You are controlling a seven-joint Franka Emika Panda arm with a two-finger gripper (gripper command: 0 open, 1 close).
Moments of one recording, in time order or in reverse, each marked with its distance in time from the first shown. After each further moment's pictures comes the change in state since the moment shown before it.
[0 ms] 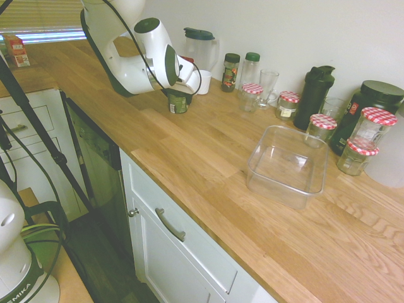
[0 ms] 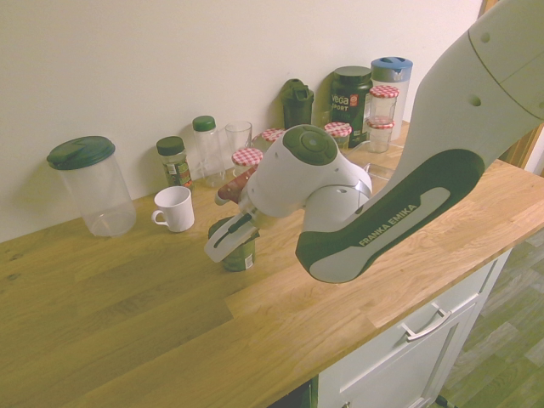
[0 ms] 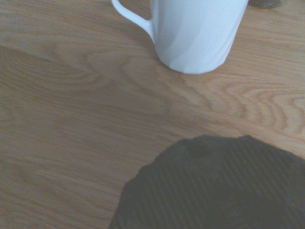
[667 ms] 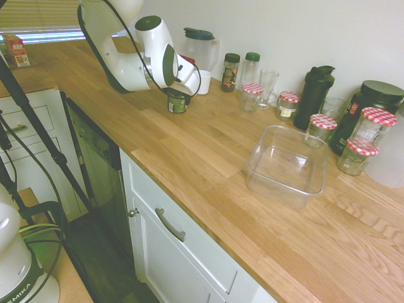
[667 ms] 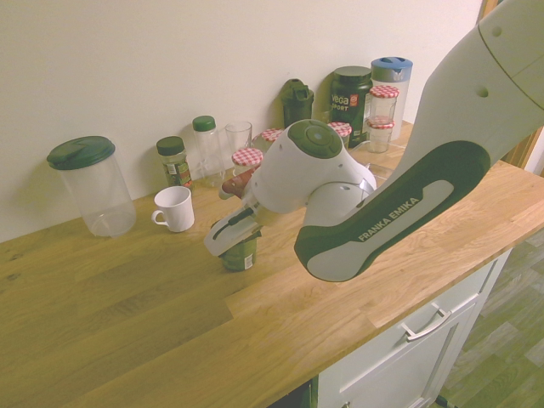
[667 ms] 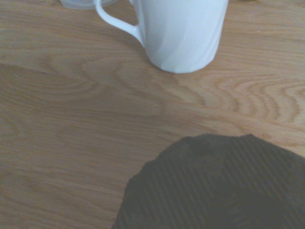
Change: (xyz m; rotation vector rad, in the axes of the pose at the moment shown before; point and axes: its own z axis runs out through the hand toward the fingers) arm 0.000 0.000 -0.009 0.011 -0.021 0.080
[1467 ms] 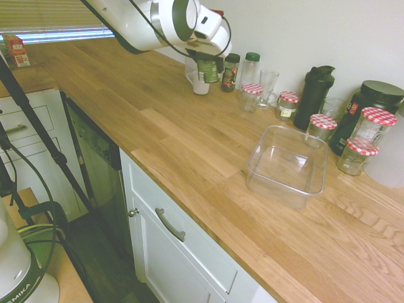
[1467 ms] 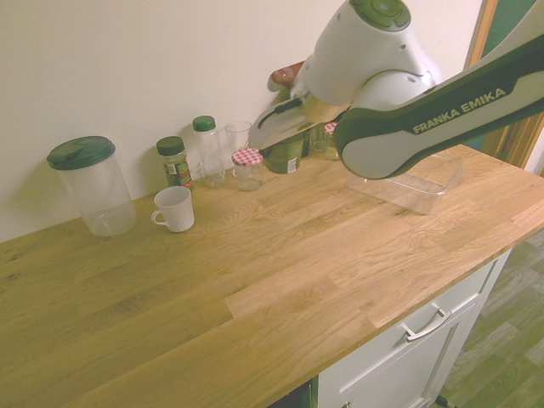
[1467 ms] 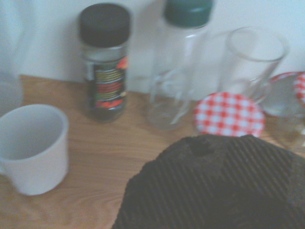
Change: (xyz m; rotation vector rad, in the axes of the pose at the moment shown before) arm 0.147 0.039 -0.141 -0.085 0.269 0.090
